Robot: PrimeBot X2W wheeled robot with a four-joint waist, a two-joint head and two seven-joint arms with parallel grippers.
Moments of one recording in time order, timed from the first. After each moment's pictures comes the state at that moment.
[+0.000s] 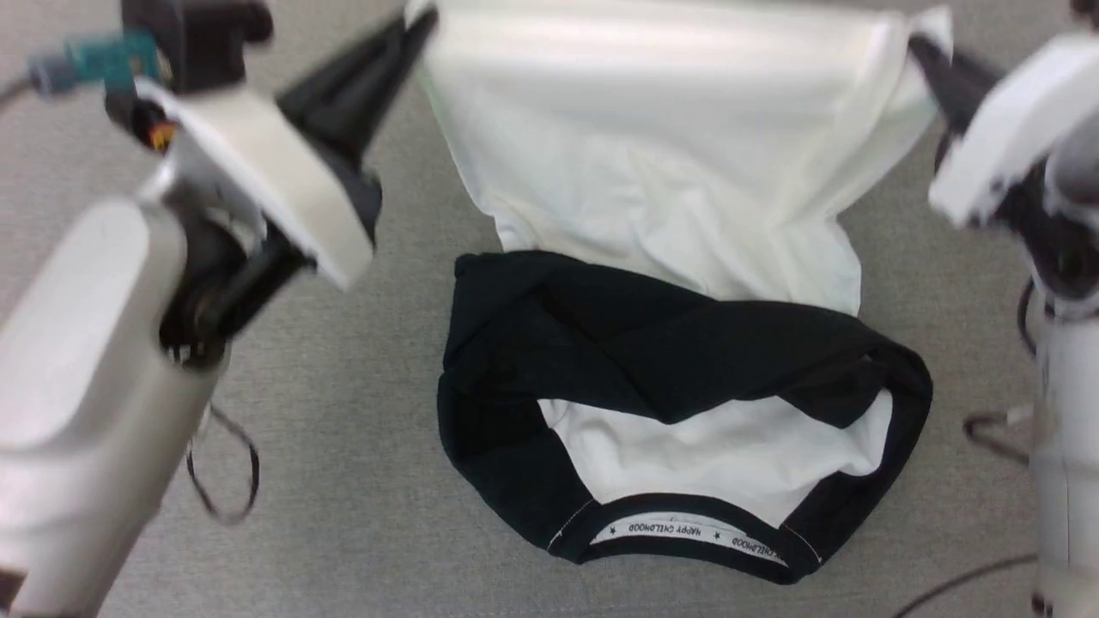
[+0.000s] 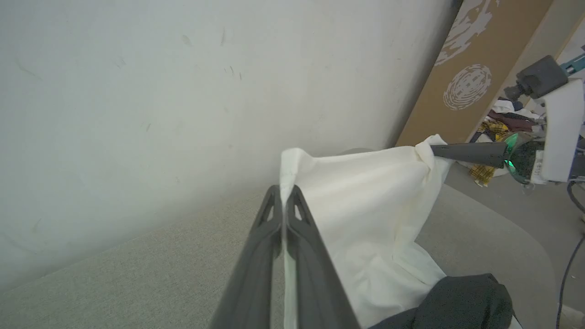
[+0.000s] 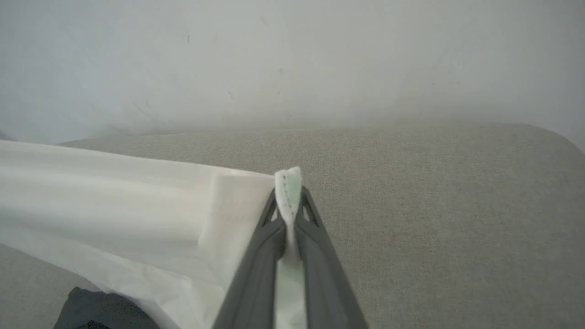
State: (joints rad) left arm -0.84 0.54 -0.53 0.04 -0.83 -0.13 0.20; right arm -0.73 -0.13 -0.10 0.17 0.37 0.13 0.63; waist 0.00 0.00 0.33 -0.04
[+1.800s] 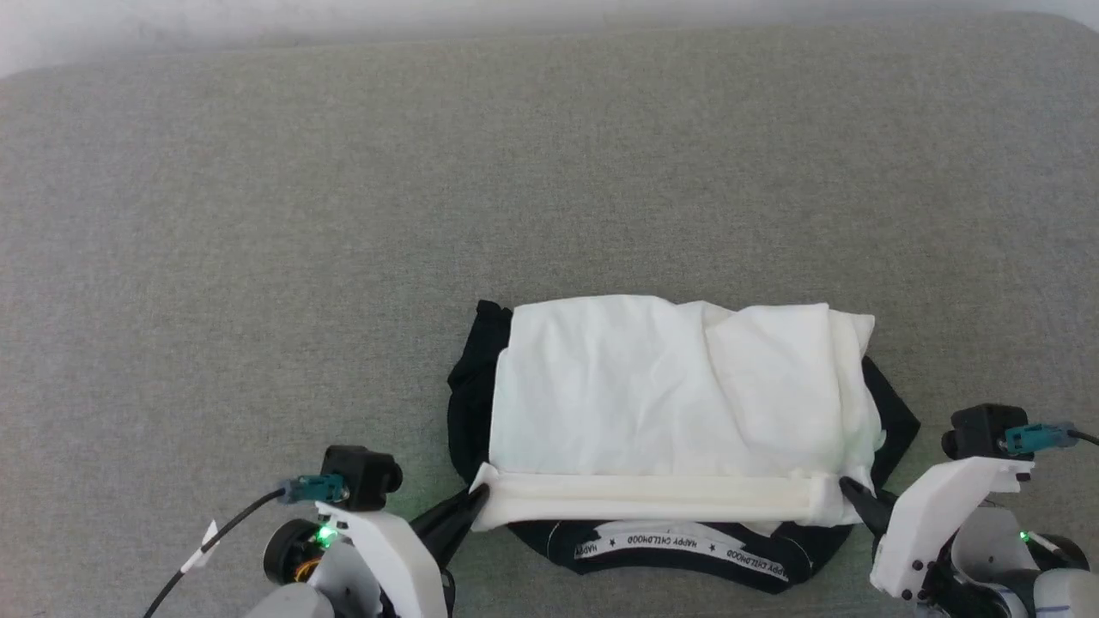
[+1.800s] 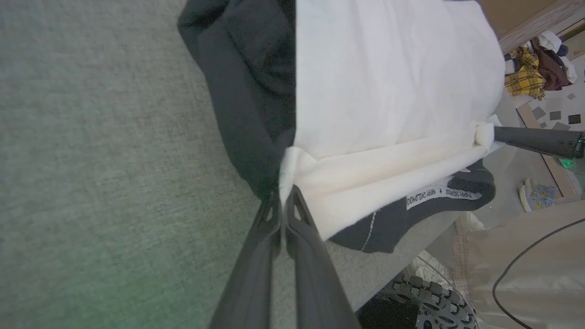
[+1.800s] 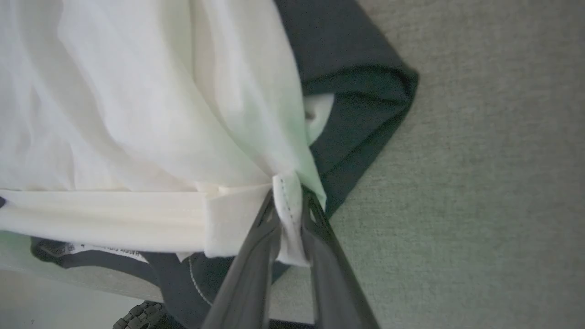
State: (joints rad) left arm -0.22 0.49 -0.72 0.16 -0.89 -0.02 0.09; right arm -0.02 -0.05 -0.14 0.06 0.40 0.13 0.69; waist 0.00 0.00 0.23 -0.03
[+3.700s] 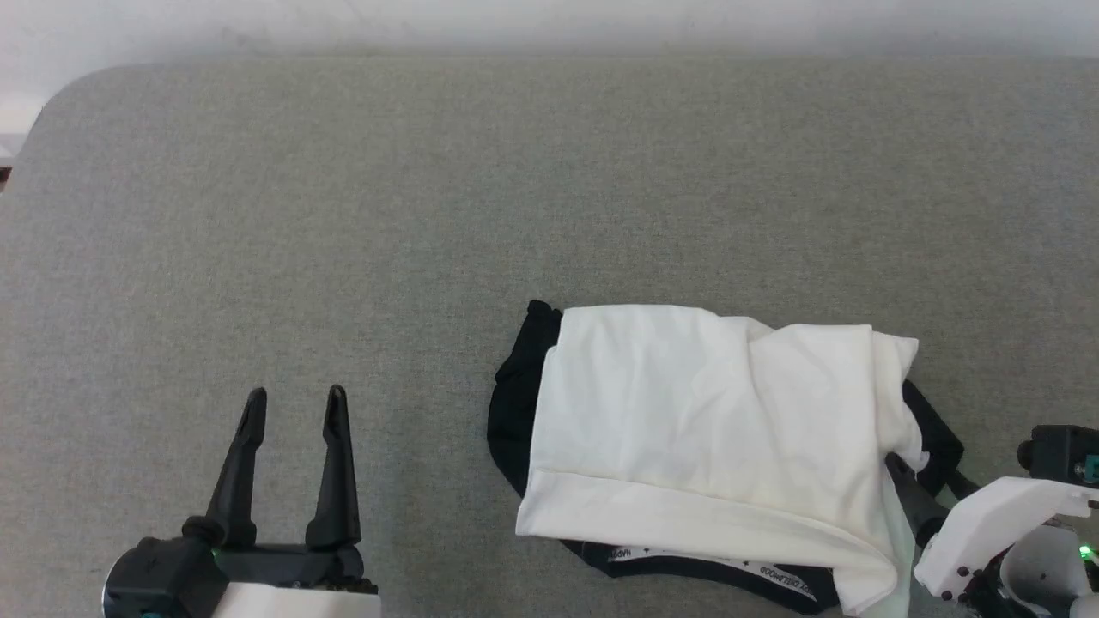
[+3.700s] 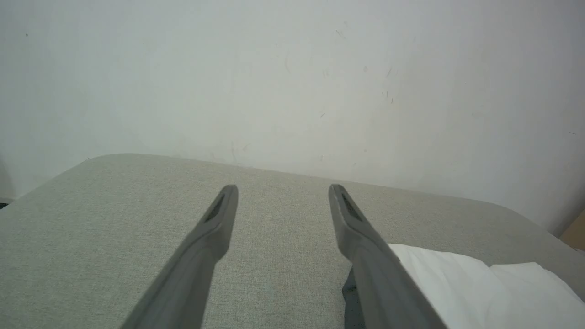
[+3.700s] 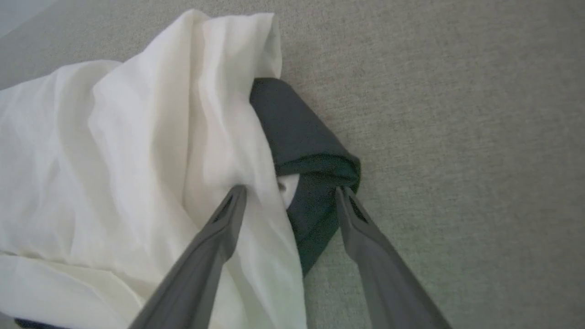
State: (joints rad) left arm 0.16 0.16 -0.10 -0.27 -0.31 0.07 -0.26; right arm 0.02 -0.05 -0.23 0.07 0.35 0.13 0.45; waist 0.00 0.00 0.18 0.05
